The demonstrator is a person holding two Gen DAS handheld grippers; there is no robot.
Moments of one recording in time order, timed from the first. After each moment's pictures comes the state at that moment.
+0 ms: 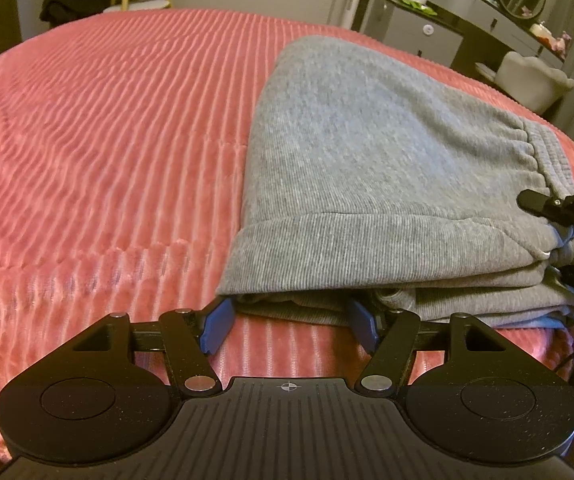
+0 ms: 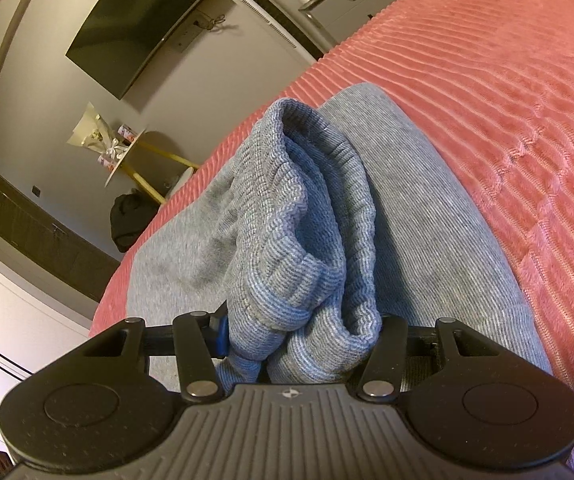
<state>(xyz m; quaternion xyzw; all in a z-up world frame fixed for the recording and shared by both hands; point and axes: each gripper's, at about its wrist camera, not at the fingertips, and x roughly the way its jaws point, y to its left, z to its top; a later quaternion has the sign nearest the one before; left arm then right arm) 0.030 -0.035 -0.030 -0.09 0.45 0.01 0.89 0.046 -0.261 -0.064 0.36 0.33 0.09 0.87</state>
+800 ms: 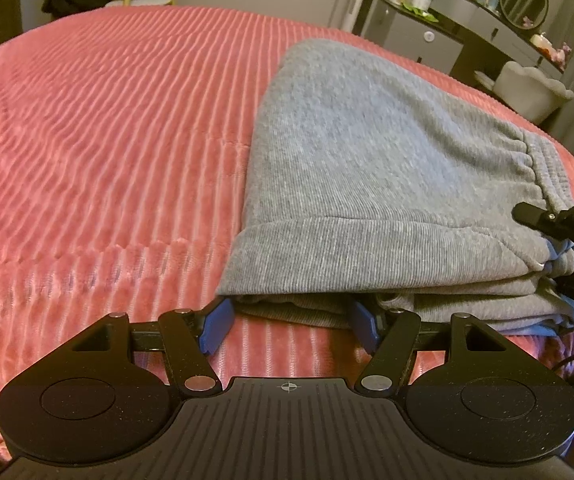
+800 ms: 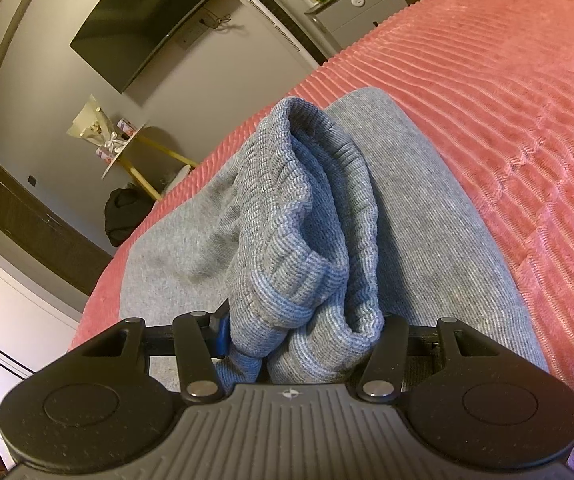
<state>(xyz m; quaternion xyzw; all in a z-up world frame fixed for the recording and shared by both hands) 0.028 -0.028 -0.029 -0.11 0.44 0.00 0.89 0.039 -0.252 -0.058 0.34 0.32 0.09 0.88</state>
